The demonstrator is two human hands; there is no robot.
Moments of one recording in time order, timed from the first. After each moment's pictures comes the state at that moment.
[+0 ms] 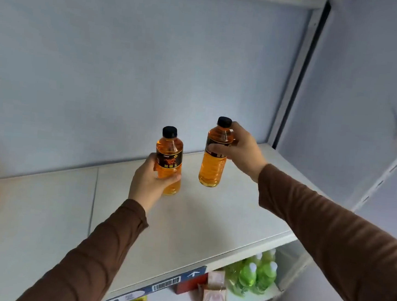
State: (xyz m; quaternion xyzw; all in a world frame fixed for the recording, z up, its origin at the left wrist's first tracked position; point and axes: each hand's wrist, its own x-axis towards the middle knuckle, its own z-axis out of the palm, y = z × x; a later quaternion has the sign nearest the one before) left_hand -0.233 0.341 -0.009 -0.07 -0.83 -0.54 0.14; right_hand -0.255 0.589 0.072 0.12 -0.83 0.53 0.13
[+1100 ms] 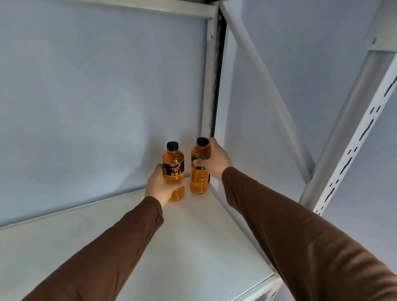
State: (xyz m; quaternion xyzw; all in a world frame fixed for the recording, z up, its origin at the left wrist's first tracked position) left_hand -0.444 0.674 -0.025 -0.06 -0.82 -0.57 0.07; right_hand -0.437 0.854 0.052 0.00 -0.90 0.42 0.13
